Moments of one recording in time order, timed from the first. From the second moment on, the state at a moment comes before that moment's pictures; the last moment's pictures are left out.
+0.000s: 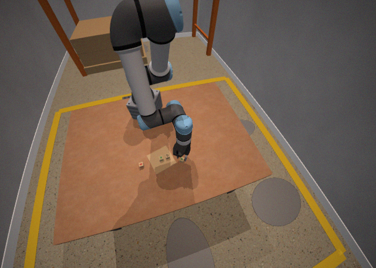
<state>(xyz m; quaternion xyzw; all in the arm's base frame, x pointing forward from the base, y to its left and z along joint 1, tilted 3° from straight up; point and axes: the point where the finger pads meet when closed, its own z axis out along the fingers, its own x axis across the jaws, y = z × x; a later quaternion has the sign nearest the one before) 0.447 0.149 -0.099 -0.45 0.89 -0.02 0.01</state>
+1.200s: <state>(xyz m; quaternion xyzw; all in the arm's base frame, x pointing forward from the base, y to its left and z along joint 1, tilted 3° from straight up) 0.448 0.149 -0.124 -0.45 0.89 -0.02 0.01</state>
